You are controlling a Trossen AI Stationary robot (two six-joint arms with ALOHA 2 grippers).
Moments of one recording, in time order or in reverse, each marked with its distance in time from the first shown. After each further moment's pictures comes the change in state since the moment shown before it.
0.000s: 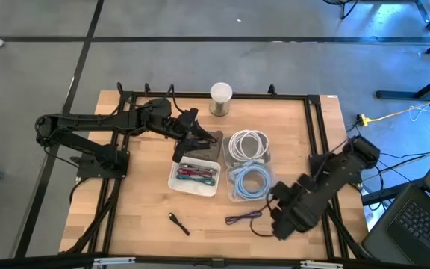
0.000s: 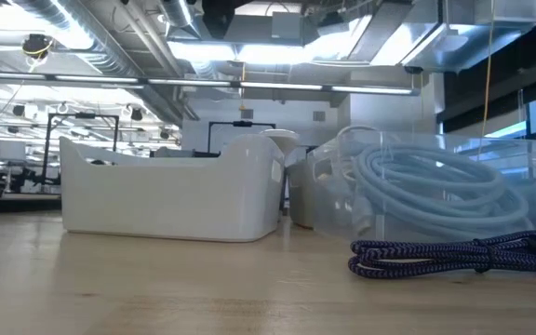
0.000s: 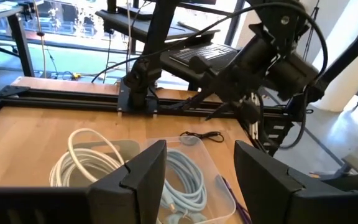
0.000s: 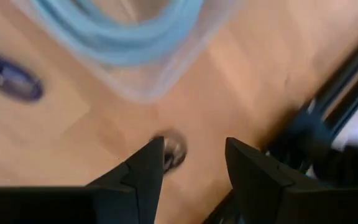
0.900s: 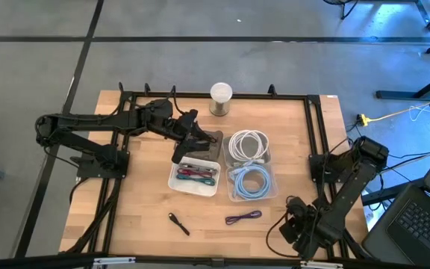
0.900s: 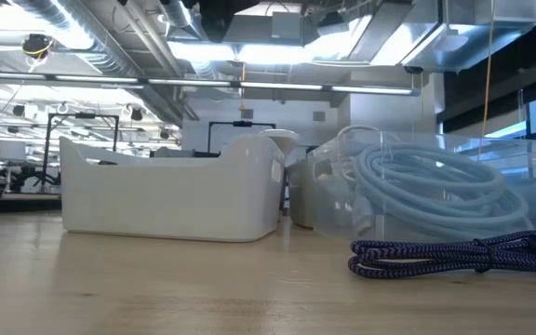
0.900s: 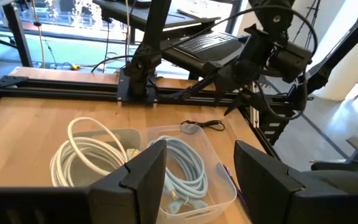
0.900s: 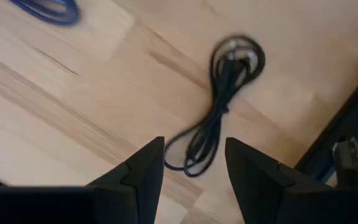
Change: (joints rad) left arm -0.001 0.000 0.000 -0.049 0.003 0.028; right arm 0.223 -0.042 -0.180 0.340 -0.116 0.474
